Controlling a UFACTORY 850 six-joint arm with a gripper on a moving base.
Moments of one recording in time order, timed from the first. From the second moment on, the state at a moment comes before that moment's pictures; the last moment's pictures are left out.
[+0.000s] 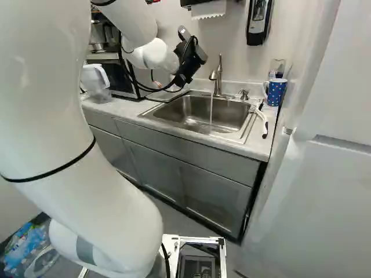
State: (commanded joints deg) arm -5.8 -1.4 -57.8 2.1 13.2 43.4
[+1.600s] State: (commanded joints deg) arm -5.8 -1.4 -57.8 2.1 13.2 2.0
